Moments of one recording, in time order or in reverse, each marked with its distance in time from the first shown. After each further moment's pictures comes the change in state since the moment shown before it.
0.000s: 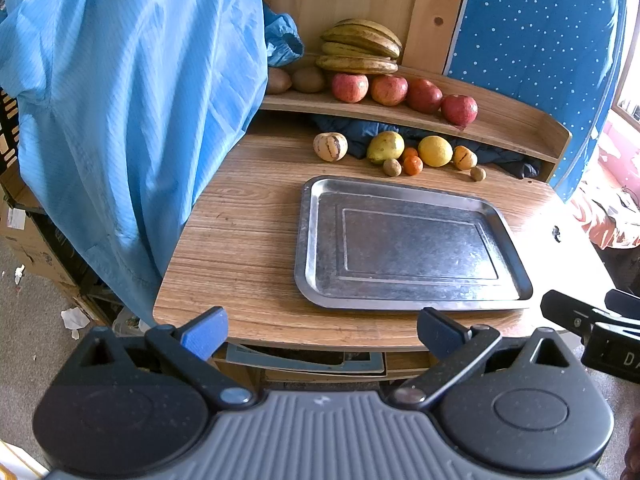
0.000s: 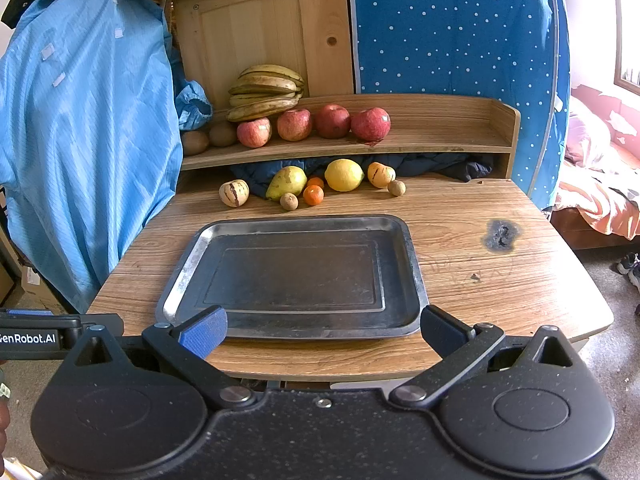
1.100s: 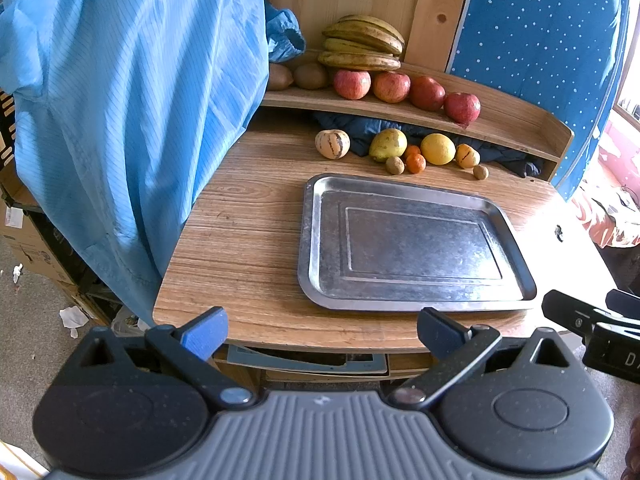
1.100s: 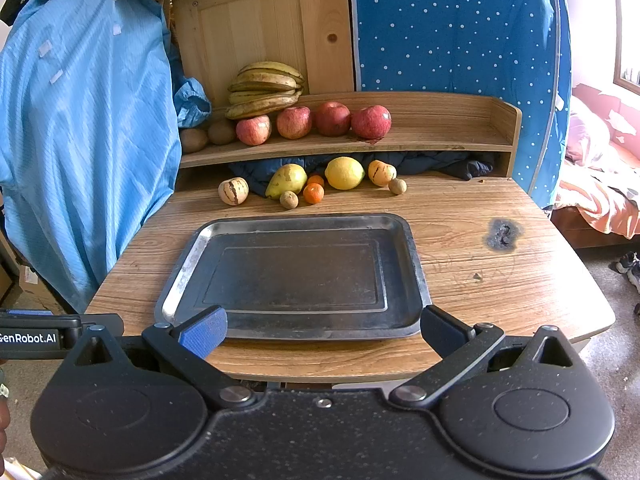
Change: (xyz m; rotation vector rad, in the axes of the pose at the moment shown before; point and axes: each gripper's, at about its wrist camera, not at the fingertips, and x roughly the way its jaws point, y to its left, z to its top) left arm 0.006 0.007 -0.008 0.000 0.004 -0.001; right arm 0.004 0.002 0.001 0.000 0.002 -0.002
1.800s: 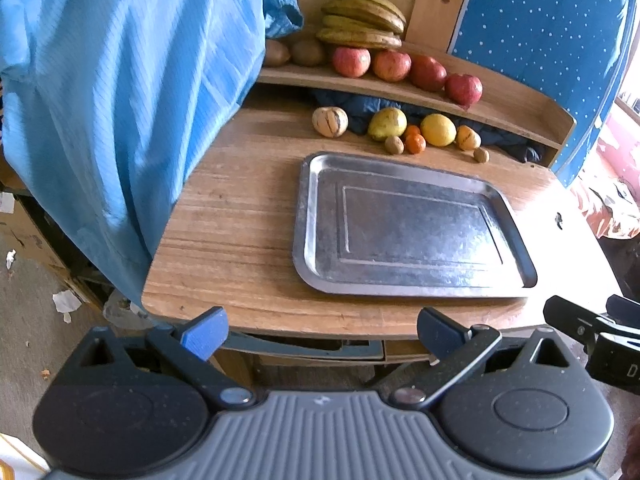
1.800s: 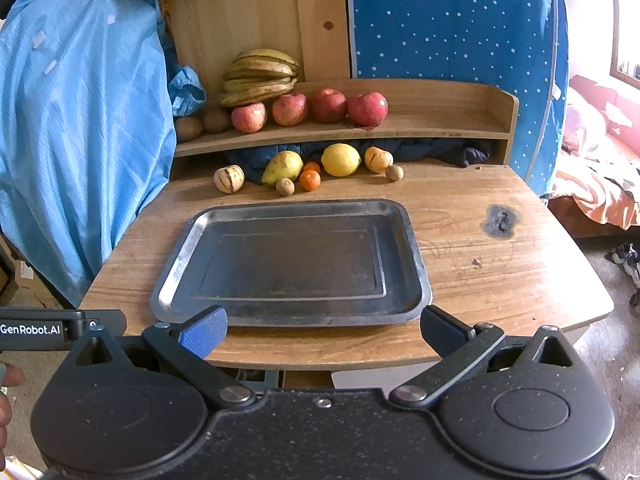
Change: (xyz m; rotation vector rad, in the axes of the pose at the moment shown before) left arm 0.016 0.000 0.001 -0.012 0.073 -0.020; right arm 0.004 -0.002 -0.007 0.008 0.034 -0.012
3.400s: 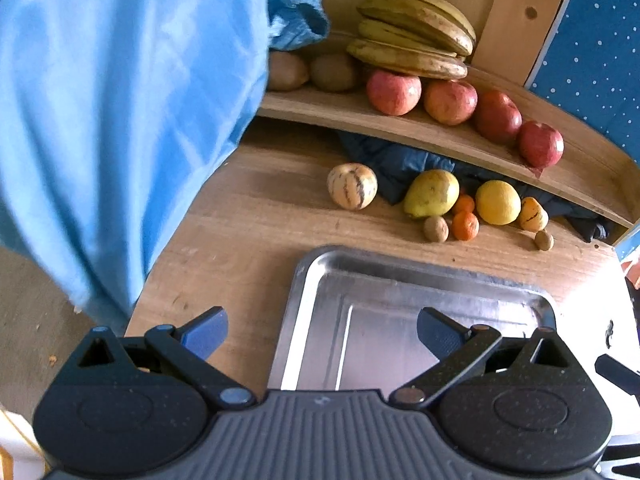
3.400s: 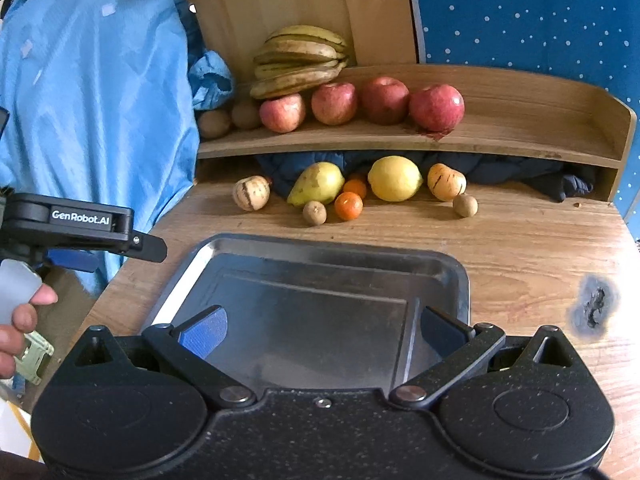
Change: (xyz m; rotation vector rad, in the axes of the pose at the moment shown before) left arm 0.108 -0.019 0.153 -0.114 0.072 0.111; right arm 0.126 -0.047 0.089 -0.101 0.090 0.262
